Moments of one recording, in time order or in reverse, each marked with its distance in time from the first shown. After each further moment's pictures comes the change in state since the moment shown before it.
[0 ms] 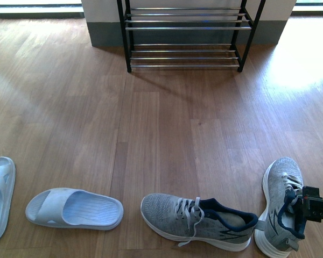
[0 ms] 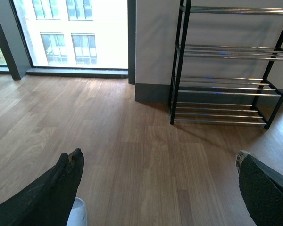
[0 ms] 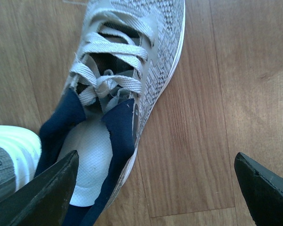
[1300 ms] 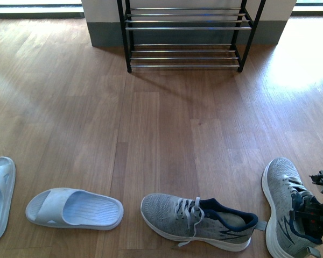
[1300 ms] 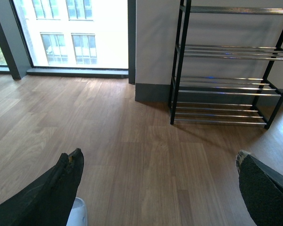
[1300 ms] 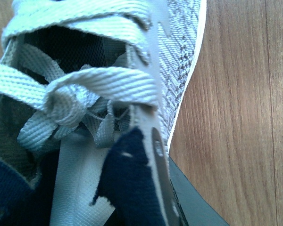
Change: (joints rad) left arm 0.000 0.000 0.000 0.000 0.000 0.000; right arm -0.039 0.214 0.141 0.051 -0.088 -0.021
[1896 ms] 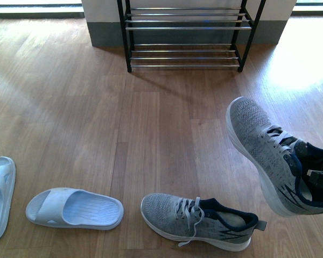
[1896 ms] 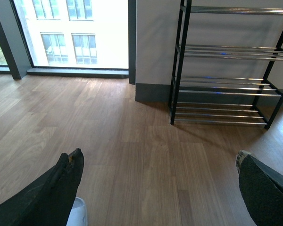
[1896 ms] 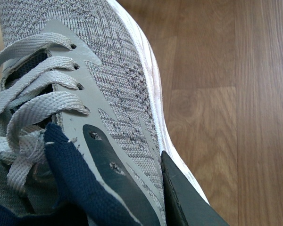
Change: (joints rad) left arm 0.000 0.000 0.000 0.000 0.000 0.000; right arm 0.011 -0.196 -0.235 0.594 -0.472 0.166
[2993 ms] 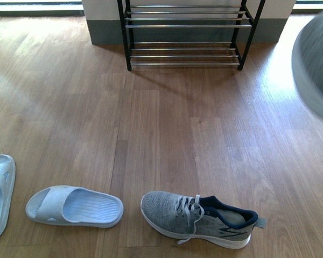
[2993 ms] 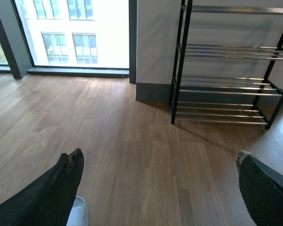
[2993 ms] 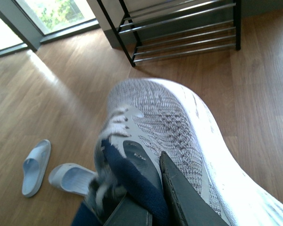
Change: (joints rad) left arm 0.001 0.000 0.000 0.000 0.000 0.000; right arm -0.083 -1.850 -0.486 -1.136 -0.065 0.039
